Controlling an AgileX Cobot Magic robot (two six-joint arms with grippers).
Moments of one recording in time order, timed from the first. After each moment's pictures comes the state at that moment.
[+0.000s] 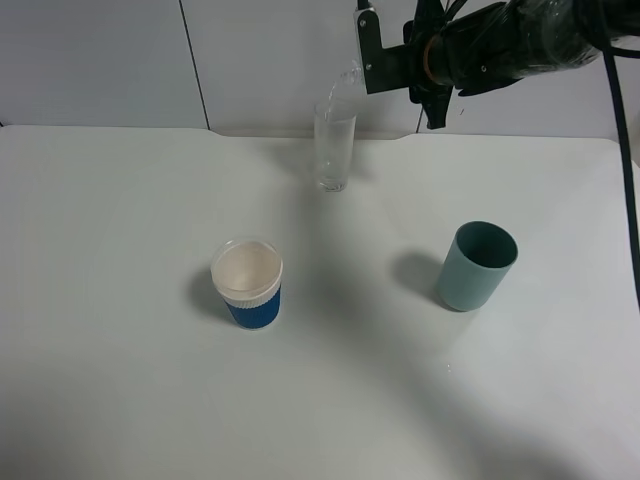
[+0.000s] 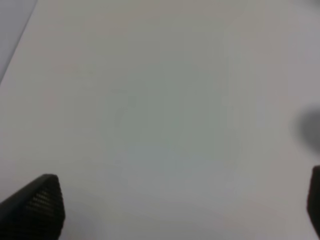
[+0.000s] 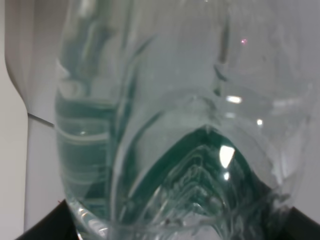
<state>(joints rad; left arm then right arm) 0.06 -0.01 -0.51 0.02 1.05 0.01 0.41 2.01 -1.41 -1.71 0.33 0.24</state>
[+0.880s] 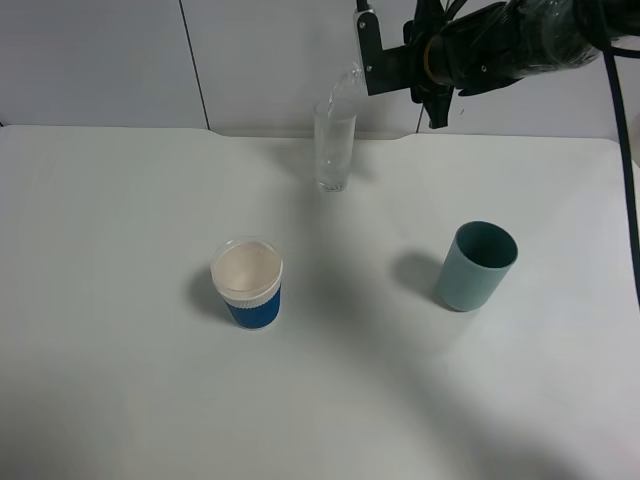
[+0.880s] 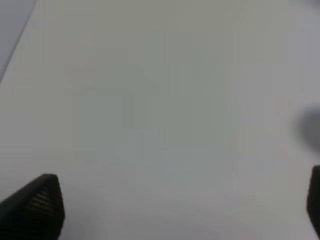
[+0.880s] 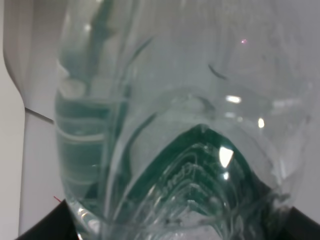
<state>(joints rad) 0.06 -0.01 -0.51 0.02 1.05 0.01 0.41 2.01 -1.41 -1.71 0.34 0.22</state>
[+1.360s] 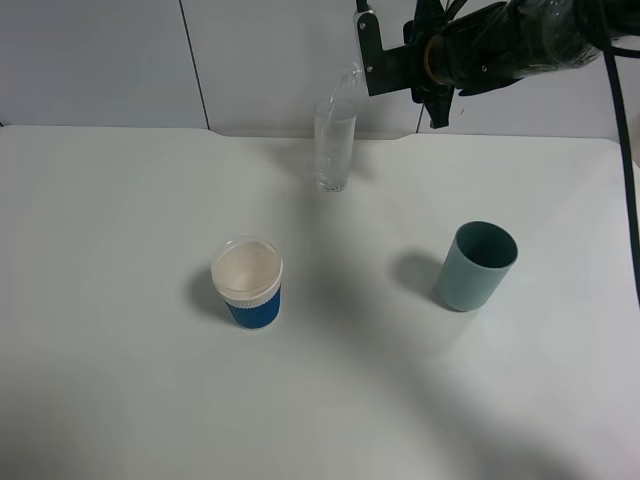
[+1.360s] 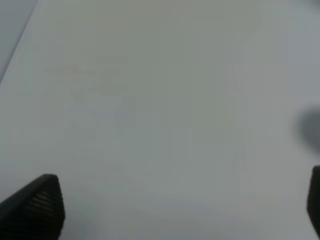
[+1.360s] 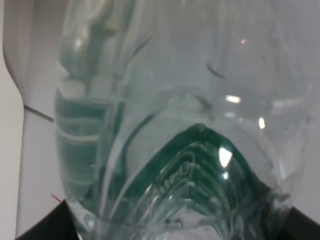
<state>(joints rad) 0.06 -0.01 -0.51 0.02 1.05 0.01 0.41 2.01 -1.41 -1.71 0.34 0.21</state>
